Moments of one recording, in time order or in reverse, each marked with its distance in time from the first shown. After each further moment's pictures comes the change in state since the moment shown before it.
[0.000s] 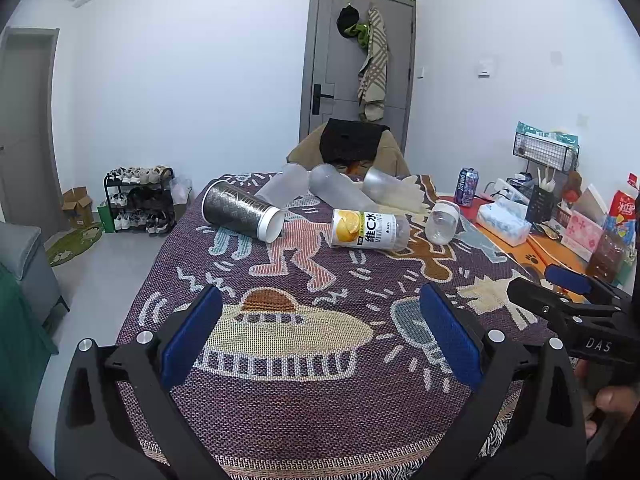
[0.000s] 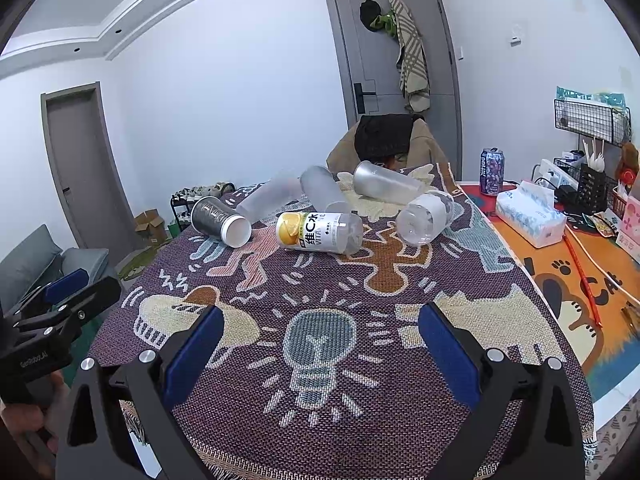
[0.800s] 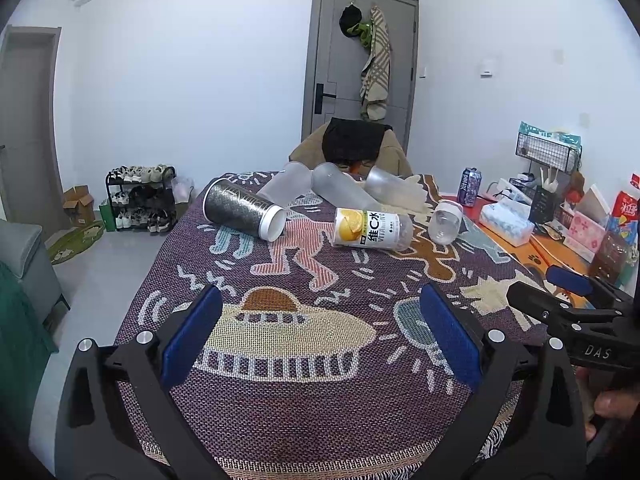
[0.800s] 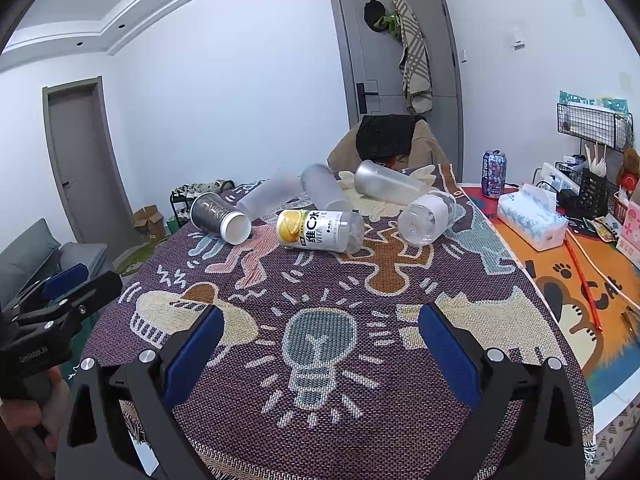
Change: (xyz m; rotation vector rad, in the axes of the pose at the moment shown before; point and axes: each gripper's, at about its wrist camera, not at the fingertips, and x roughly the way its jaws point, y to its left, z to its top) left arm 0.002 0.001 -0.001 -0.003 0.001 0.005; right arm 0.003 0.003 0.000 -0.021 0.004 -0.005
